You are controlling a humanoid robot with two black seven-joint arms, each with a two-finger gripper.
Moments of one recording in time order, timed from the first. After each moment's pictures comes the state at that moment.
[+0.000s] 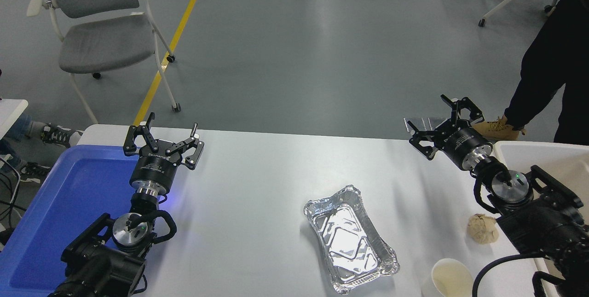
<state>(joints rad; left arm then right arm) -0.46 0.07 -1.19 -0.58 -0.22 -0.67 -0.14 0.68 -0.22 0.92 0.37 0.20 0.54 -0.13</state>
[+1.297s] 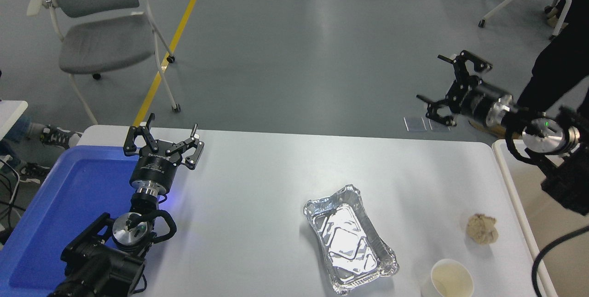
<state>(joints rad) -0.46 0.07 -1.19 -0.58 -0.22 -0.67 -0.14 0.98 -0.56 0.41 0.68 0.00 0.45 -0.14</state>
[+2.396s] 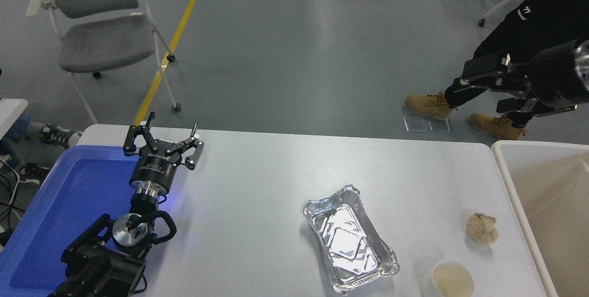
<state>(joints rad) -0.46 0.07 -1.19 -0.58 -0.22 -0.67 -0.14 2.47 -0.78 -1.26 1.67 -0.26 0.47 -0.09</state>
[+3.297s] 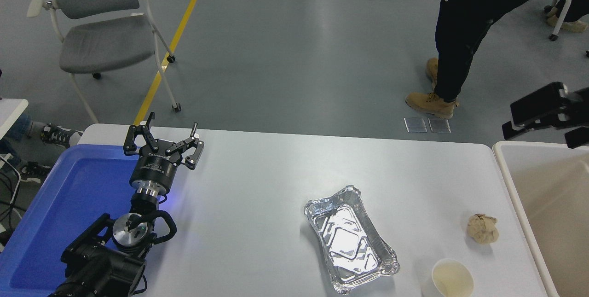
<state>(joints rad) -0.46 0.07 -1.19 -0.58 -0.22 -0.67 -0.14 2.78 -0.80 -1.54 1.74 -0.39 0.78 -0.07</state>
